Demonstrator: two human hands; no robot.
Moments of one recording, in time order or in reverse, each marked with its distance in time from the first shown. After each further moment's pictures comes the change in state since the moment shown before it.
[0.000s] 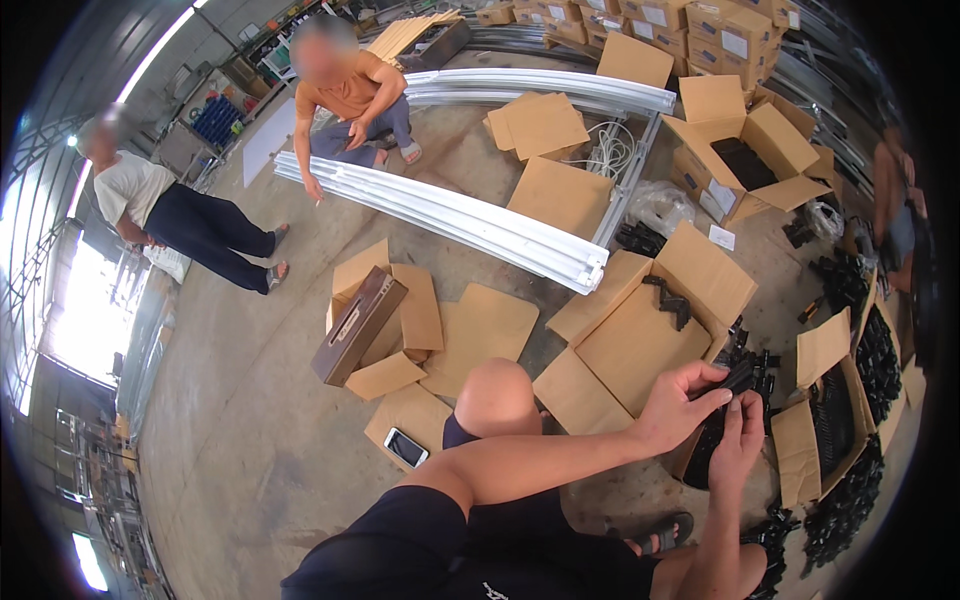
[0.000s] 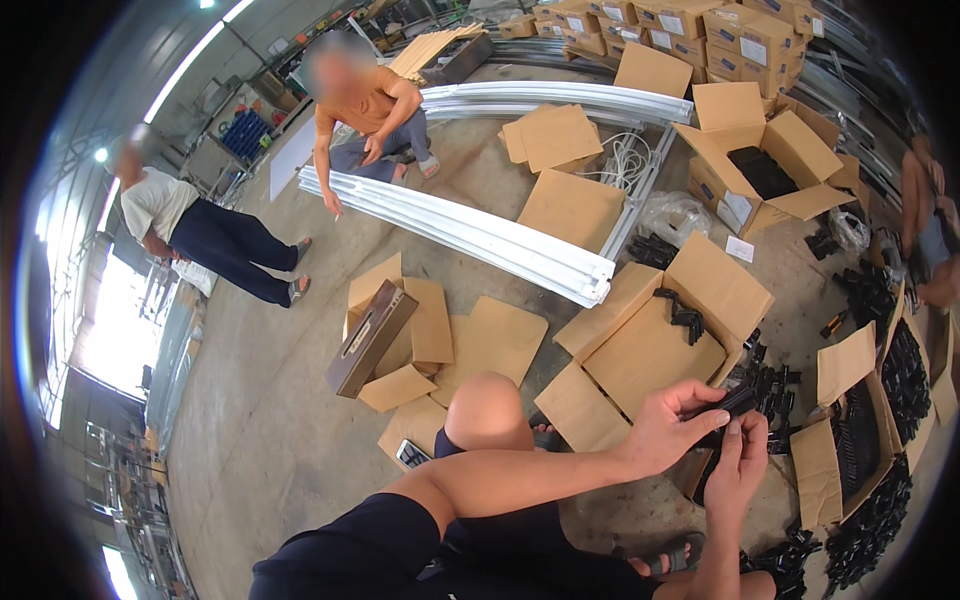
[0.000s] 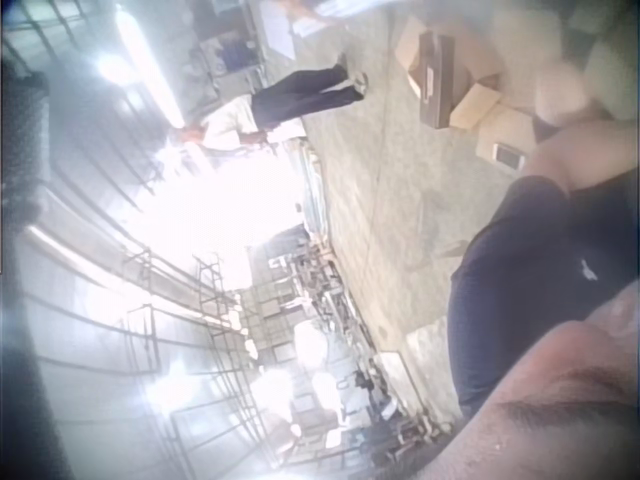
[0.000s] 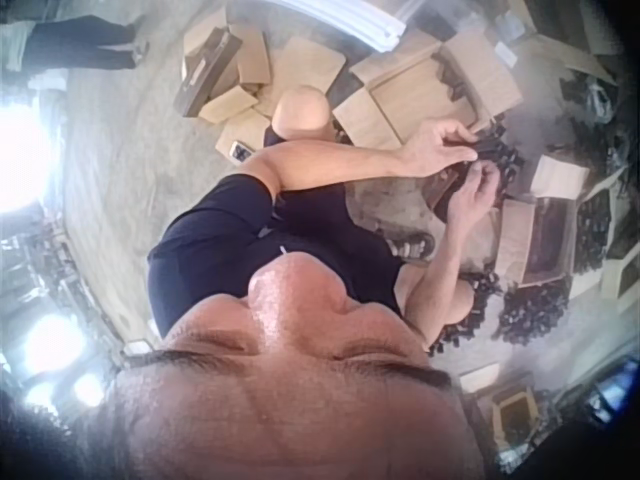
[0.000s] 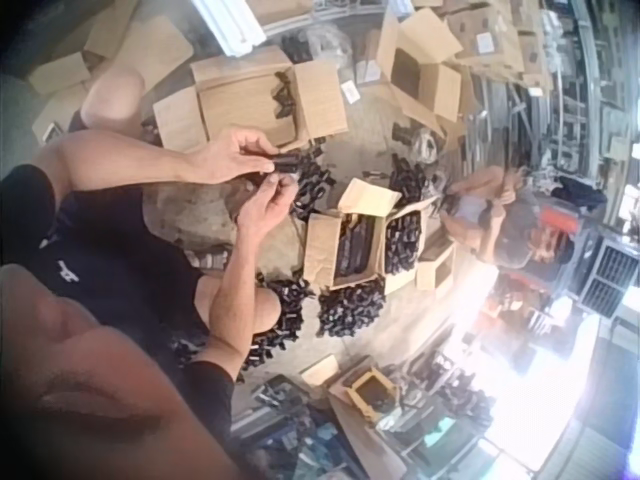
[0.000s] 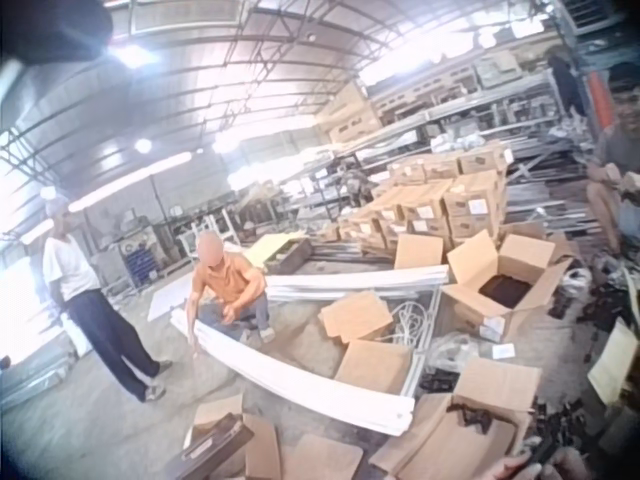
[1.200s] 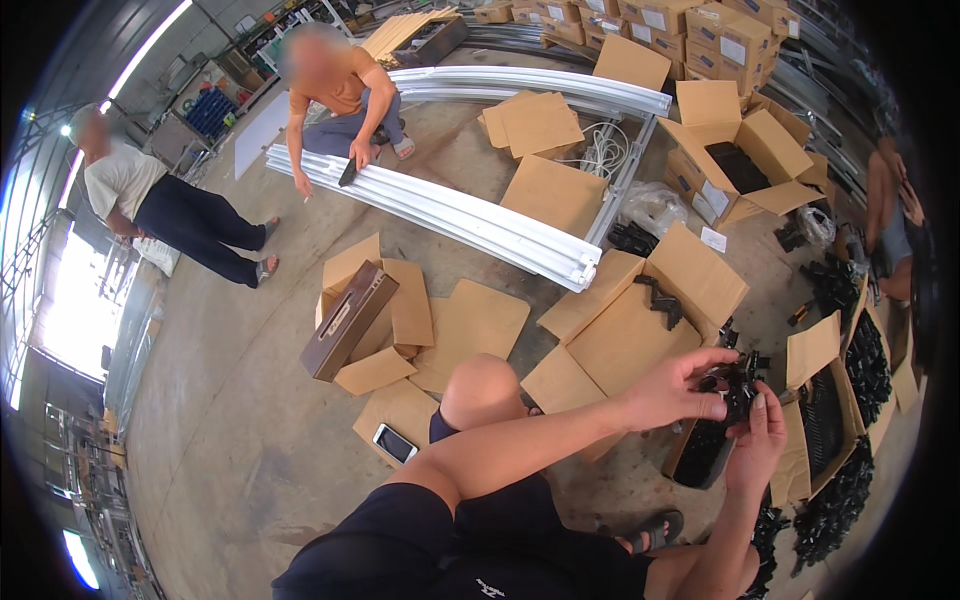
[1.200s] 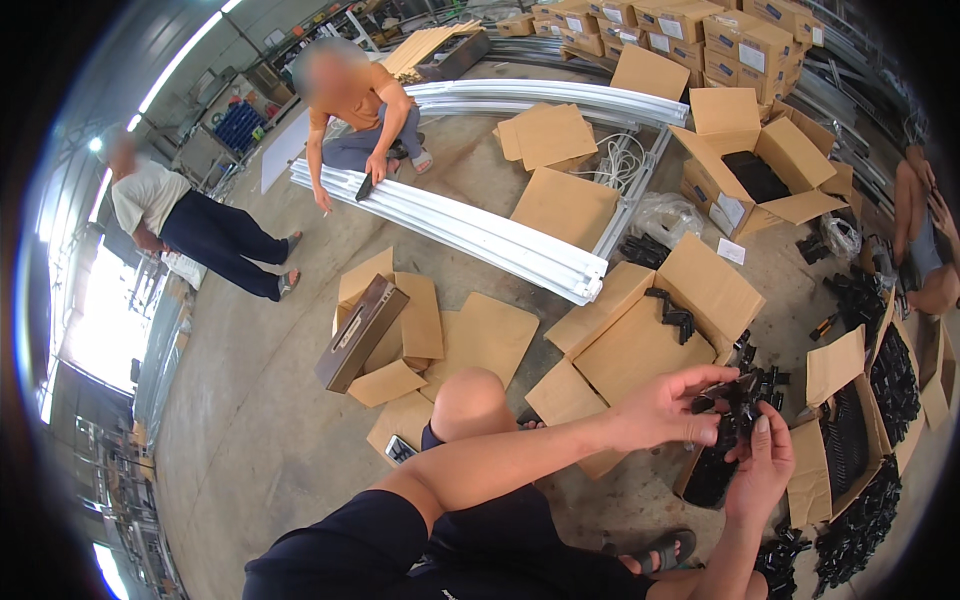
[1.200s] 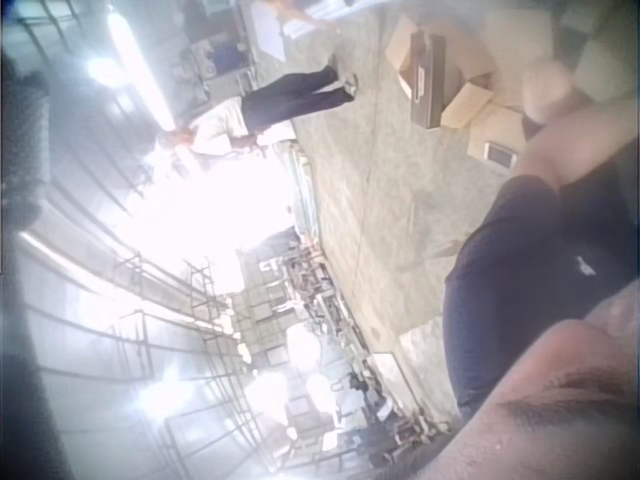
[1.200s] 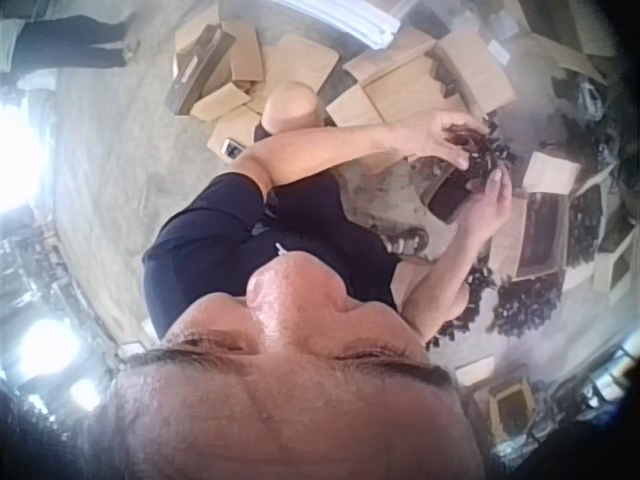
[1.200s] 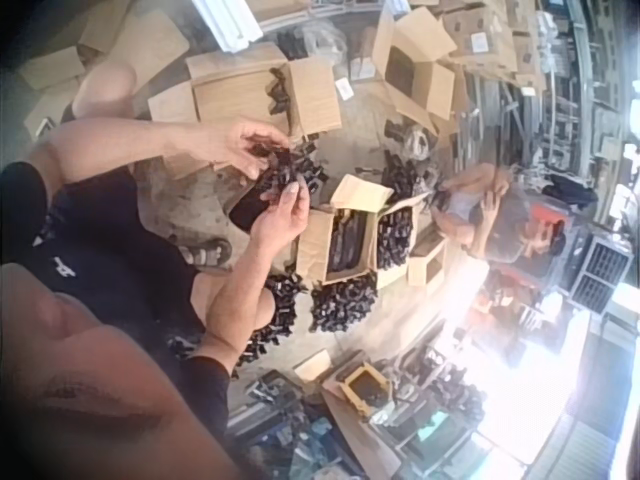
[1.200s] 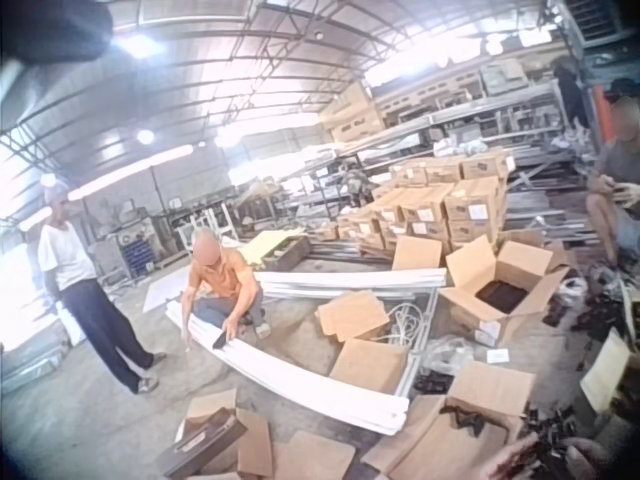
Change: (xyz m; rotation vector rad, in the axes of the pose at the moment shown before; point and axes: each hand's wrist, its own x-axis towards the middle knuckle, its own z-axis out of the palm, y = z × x) left_hand 0.014 0.035 -0.021 0.007 -0.448 -0.112; right_hand 0.012 -0.015 -0.033 0.367 0.122 0.217
